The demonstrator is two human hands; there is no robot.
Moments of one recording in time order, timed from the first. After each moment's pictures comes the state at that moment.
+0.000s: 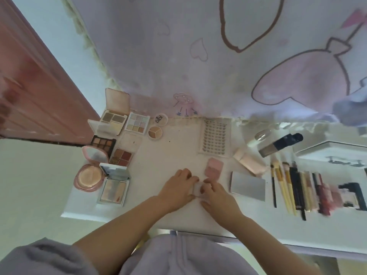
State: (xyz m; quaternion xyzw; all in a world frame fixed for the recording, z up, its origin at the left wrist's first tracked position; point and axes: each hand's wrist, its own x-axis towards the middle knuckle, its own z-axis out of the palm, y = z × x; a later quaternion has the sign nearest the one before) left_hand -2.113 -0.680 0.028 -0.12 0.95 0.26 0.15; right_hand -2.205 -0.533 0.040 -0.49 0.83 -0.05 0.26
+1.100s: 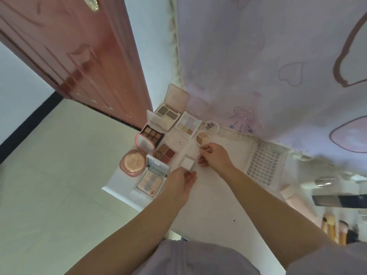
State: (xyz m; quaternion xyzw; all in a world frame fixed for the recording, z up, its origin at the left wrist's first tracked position) left_hand -2.088 -0.735 0.059 -0.58 0.01 0.77 -0.27; right_hand -2.217 -0.740 0.039 -0.26 0.76 -0.34 0.48
